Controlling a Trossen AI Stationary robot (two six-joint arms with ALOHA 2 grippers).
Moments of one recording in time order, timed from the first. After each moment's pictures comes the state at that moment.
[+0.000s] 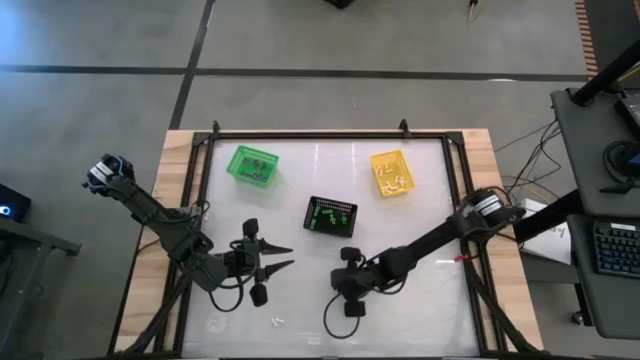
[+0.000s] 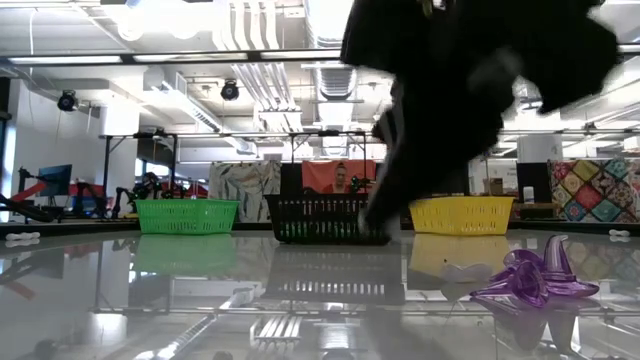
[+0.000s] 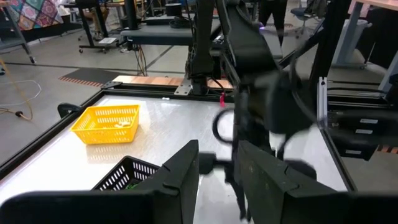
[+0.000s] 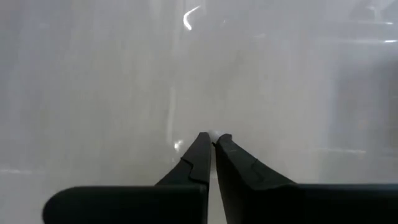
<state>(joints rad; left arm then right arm) -0.69 1.27 0.92 0.03 -0.86 -0.26 0.44 1.95 1.20 -0.22 0.18 0.34</state>
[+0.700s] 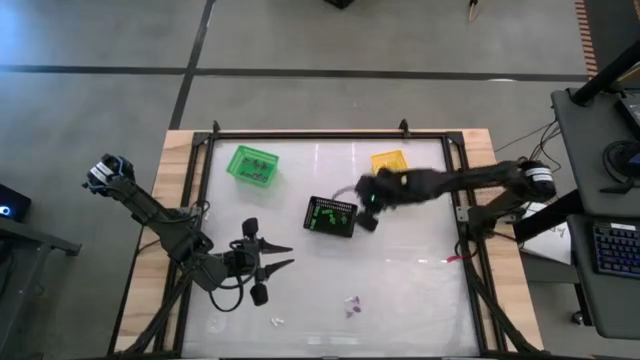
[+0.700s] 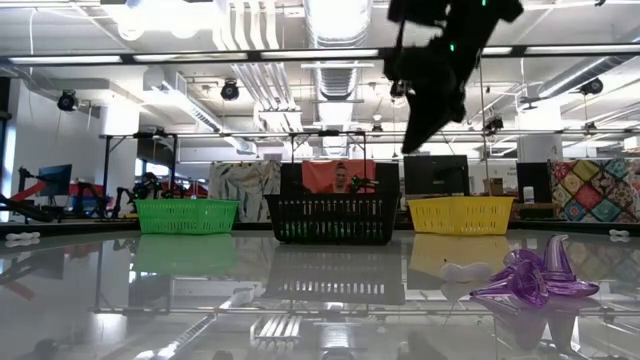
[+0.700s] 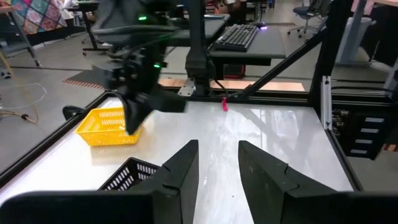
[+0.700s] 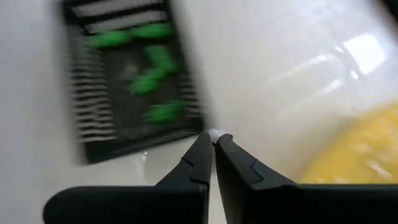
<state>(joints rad) -0.69 1.27 0.92 0.03 -0.87 -0.24 -0.05 1.50 1.09 -0.64 0.19 0.34</state>
